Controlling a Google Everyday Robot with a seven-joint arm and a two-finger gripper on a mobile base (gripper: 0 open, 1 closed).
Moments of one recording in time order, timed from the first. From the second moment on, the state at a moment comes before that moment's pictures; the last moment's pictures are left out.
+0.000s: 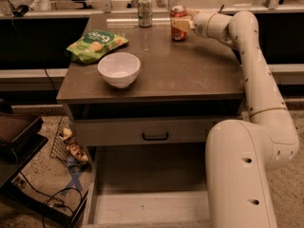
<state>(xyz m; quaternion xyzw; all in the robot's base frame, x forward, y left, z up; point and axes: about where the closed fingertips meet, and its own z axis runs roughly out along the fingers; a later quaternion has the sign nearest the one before) 0.927 -0.142 0.895 -0.30 0.68 0.21 0.64</state>
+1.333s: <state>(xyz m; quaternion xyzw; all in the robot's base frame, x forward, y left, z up) 0.928 -0.131 0.905 -0.31 0.67 0.20 0.64</state>
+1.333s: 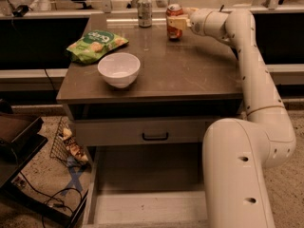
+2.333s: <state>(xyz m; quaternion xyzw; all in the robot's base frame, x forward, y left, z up) 0.818 -0.219 1.064 -0.30 0.62 0.10 0.72</state>
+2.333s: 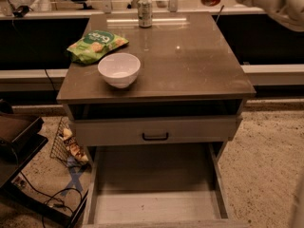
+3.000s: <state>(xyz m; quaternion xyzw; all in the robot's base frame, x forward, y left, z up) 0.670 -0.230 1.172 -0.26 0.58 0.07 0.77</state>
